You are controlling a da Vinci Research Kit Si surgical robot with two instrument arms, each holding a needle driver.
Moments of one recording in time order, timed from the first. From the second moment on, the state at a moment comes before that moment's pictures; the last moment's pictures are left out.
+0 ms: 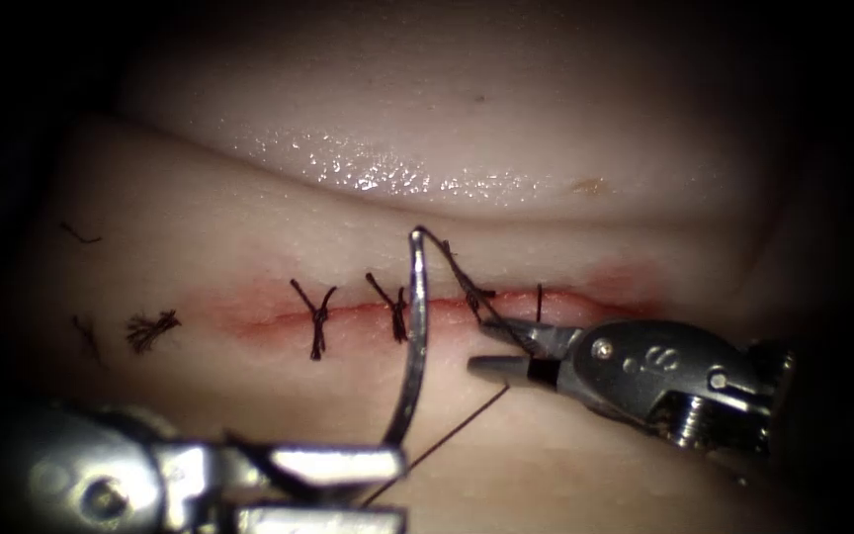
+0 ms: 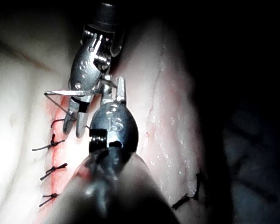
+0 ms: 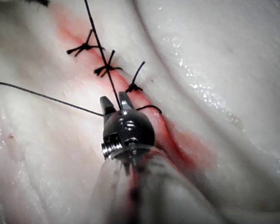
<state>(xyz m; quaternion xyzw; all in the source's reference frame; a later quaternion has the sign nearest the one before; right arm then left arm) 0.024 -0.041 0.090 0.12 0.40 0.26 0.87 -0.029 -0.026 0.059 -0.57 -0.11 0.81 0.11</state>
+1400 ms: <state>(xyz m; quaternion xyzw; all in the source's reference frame) 0.025 -0.043 0.070 0.14 0.58 0.22 0.77 -0.027 -0.021 0.065 -0.55 0.00 0.81 0.17</state>
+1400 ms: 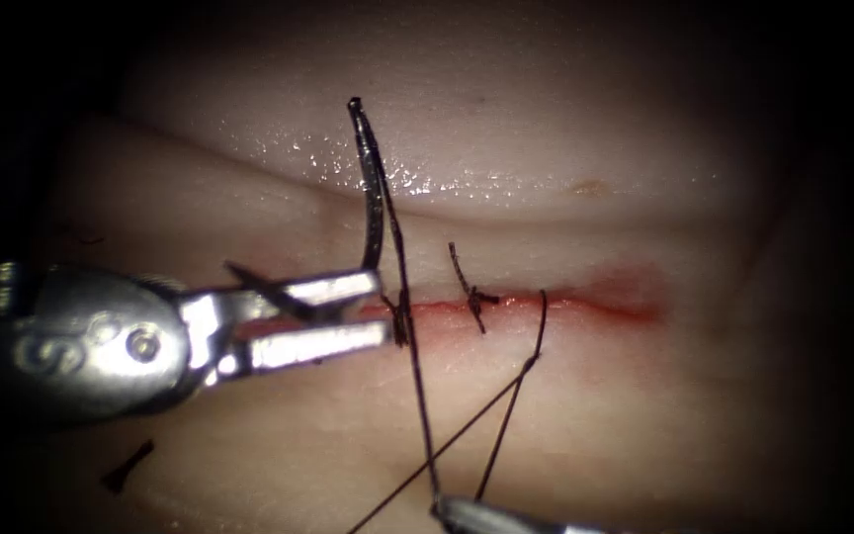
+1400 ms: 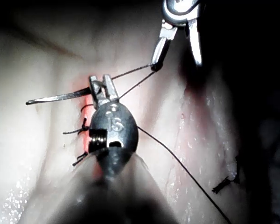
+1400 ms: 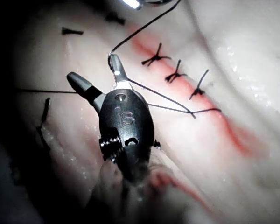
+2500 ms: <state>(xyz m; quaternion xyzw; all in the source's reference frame) 0.026 -0.040 0.086 0.05 0.35 0.23 0.91 -0.024 -0.019 0.065 -0.53 0.07 0.82 0.21</state>
